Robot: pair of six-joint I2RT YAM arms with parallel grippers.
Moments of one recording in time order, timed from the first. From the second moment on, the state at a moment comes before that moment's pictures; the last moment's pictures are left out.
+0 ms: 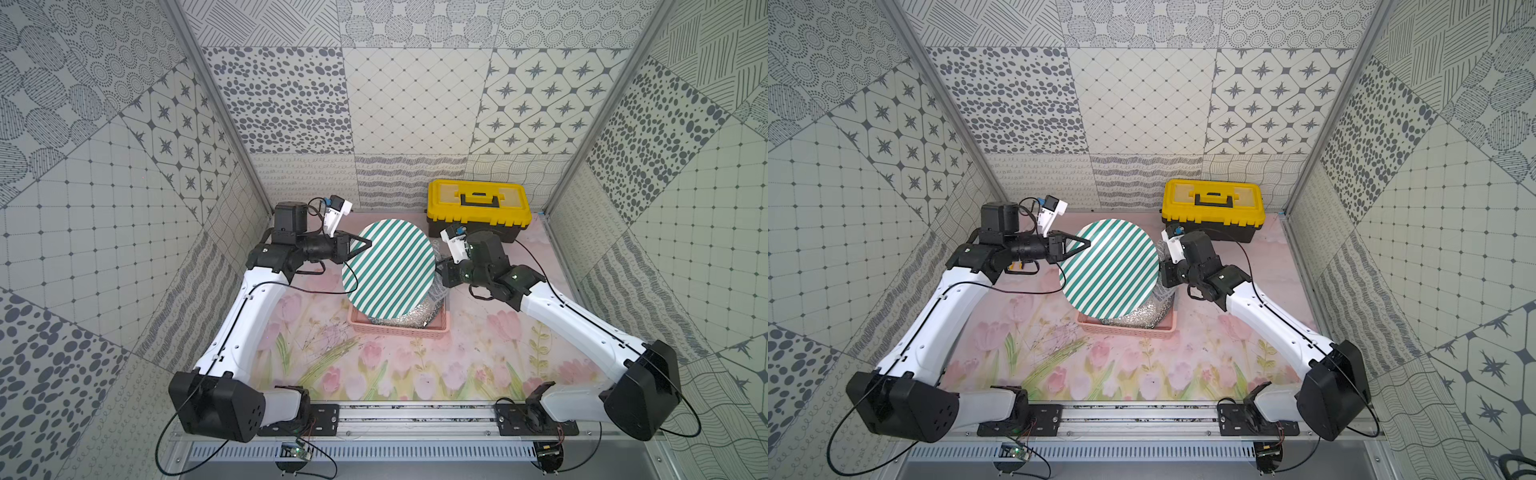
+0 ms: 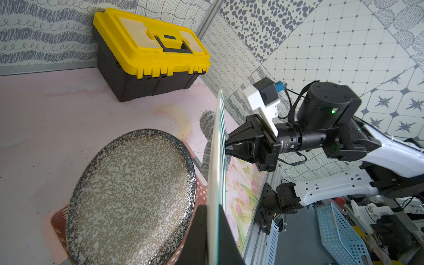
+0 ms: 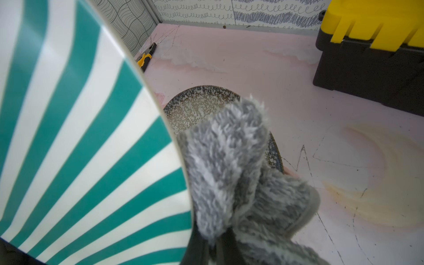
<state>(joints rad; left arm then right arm) -0.08 1.34 1.36 -0.61 0.96 -0.11 0.59 1.34 1.11 -0.38 -0.18 0.25</state>
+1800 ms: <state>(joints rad) -0.06 1.36 1.27 -0.32 0.86 -0.46 0.83 1.37 1.02 -0.35 -0.14 0.21</state>
